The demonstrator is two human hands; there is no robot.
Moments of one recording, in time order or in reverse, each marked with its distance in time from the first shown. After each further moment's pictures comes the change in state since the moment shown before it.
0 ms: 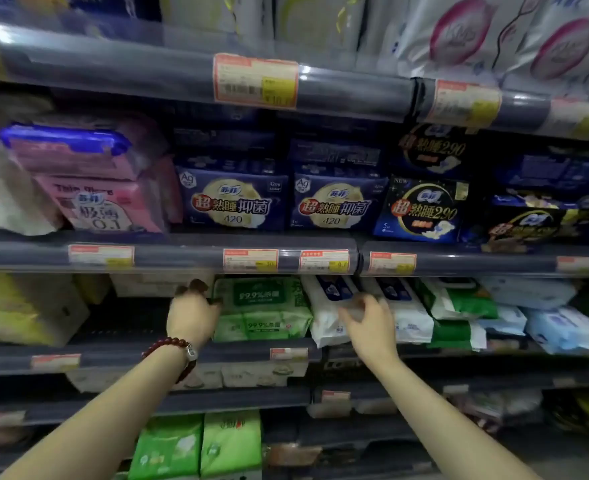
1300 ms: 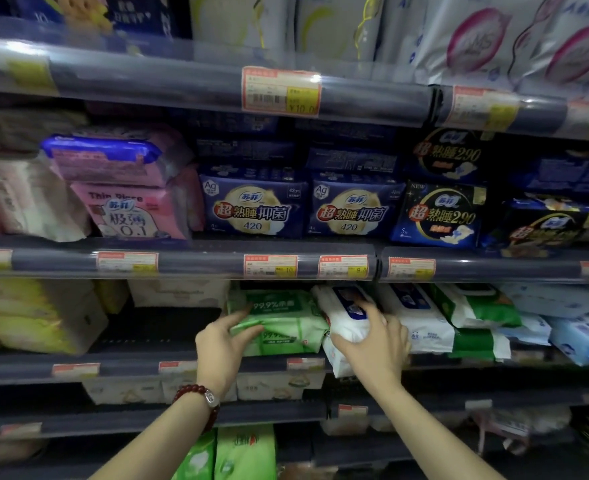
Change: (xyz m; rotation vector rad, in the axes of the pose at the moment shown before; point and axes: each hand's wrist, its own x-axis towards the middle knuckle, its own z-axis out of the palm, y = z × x) left_hand -0.060 0.004 0.006 -0.431 0.047 0.109; right_hand -0.024 -0.006 0.027 -0.187 0.213 -0.043
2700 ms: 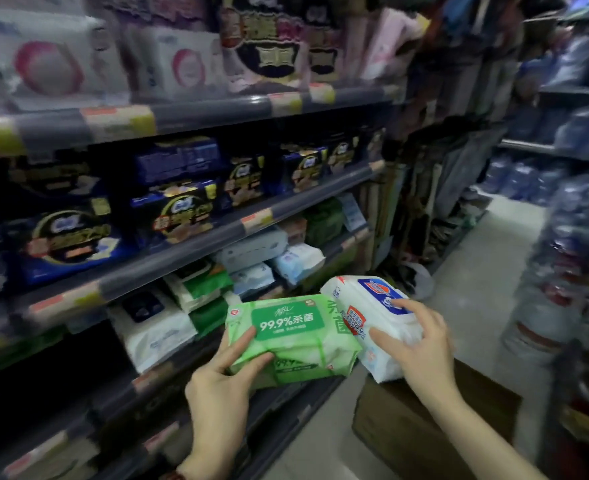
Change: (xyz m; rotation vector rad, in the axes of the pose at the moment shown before) left_hand -0.216 0.192 0.229 -0.343 -0.521 0.212; right_hand -0.111 0.307 -0.287 0.353 0.563 0.325
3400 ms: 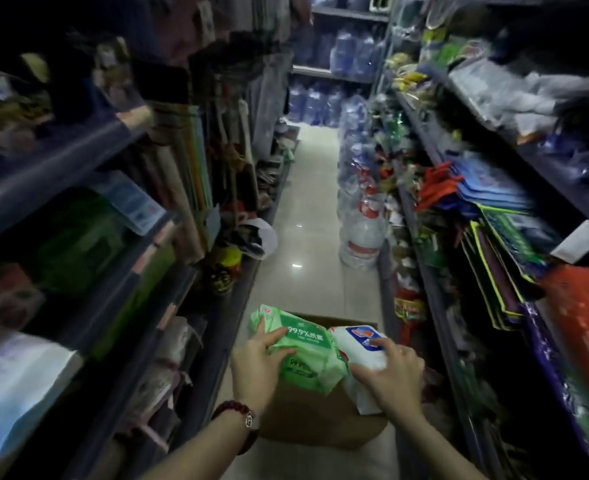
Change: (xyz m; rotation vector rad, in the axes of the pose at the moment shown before) left_hand 0.108 -0.103 0.411 0.236 -0.918 0.046; right_hand 0.091 0.257 -0.069 -0.537 0.310 0.672
